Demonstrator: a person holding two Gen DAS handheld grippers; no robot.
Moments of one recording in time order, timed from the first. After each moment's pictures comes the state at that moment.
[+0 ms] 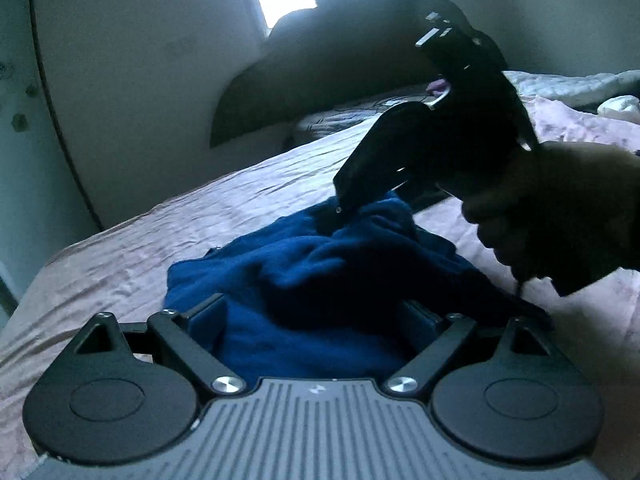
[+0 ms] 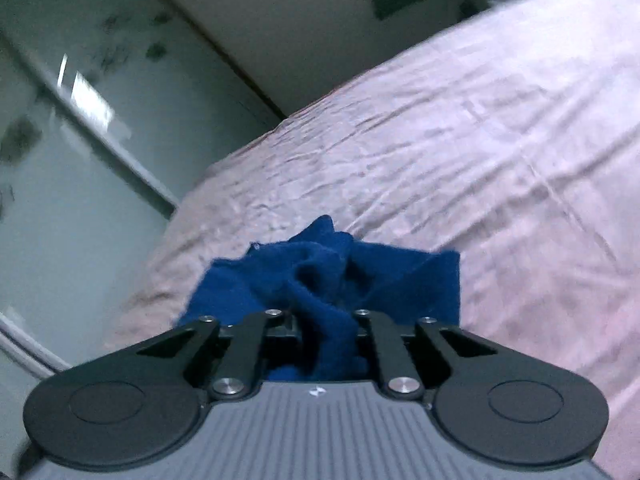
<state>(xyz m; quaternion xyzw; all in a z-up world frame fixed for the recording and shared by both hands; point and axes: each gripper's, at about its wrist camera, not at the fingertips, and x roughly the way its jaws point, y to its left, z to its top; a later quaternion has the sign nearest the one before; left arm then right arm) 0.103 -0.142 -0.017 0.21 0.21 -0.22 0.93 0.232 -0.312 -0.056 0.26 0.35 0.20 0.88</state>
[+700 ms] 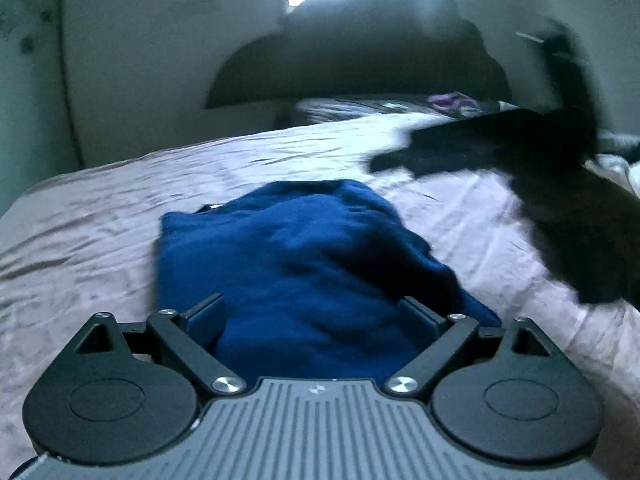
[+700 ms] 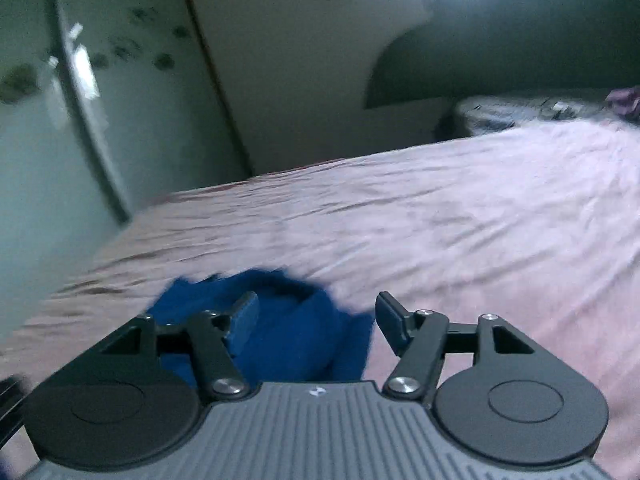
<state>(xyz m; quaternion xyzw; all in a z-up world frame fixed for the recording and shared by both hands) 0.093 -0.103 0.002 0.10 0.27 -0.23 0.93 0.149 -0.327 -0.015 0.15 0.26 0.13 0.95</state>
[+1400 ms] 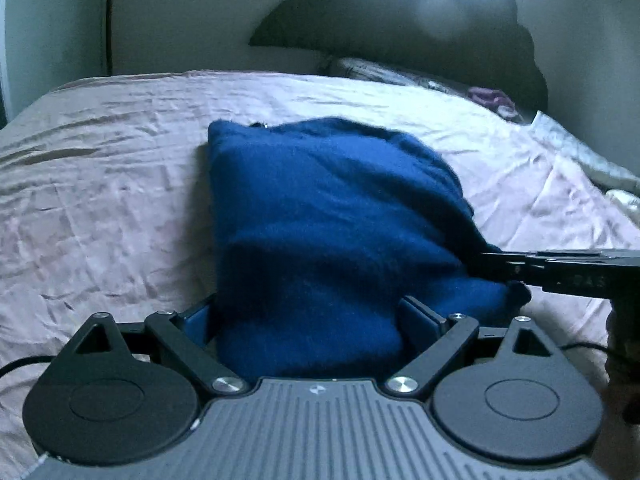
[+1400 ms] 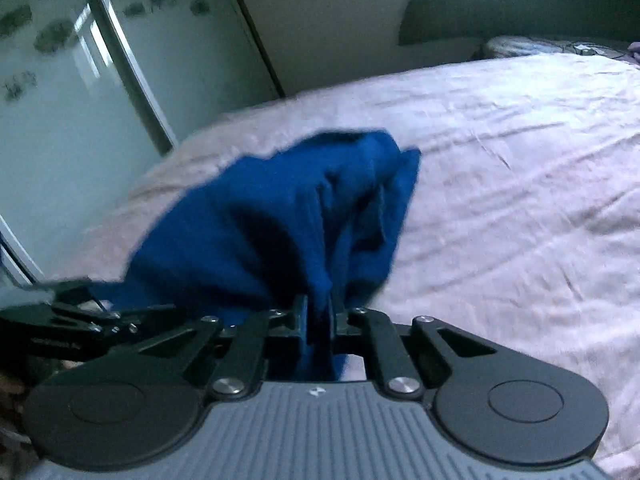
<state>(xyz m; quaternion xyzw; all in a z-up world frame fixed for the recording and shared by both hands) 0.096 -0.065 -0.019 0.02 0.36 -0.20 0.91 0.073 -0.302 -0.060 0.14 0.33 0.18 0.92</state>
